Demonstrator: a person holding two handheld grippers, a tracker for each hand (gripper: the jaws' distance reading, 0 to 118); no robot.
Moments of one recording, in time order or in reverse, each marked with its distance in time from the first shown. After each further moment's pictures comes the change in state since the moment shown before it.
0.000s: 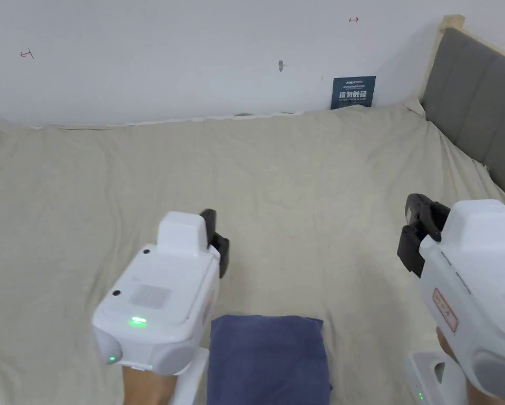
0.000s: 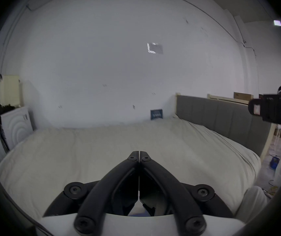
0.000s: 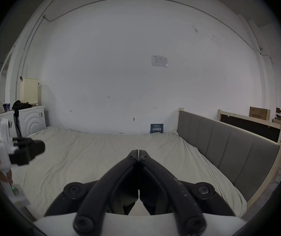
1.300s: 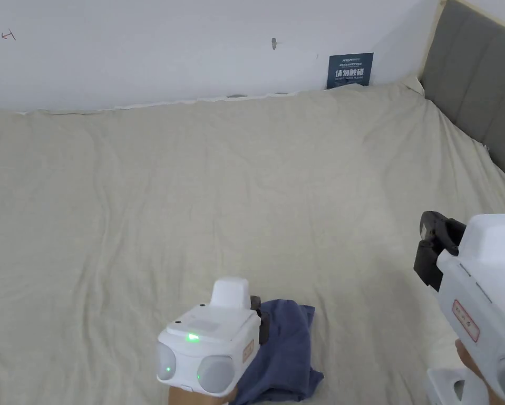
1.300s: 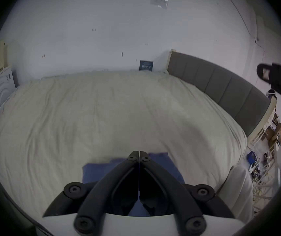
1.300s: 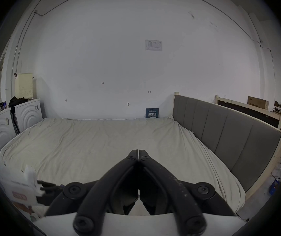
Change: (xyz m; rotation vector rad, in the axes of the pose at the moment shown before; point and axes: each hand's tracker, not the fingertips) left arm 0.078 -0.120 -0.045 -0.546 -0.209 0.132; right arm 0.043 -0.039 -0.013 -0.134 -0.021 -0.027
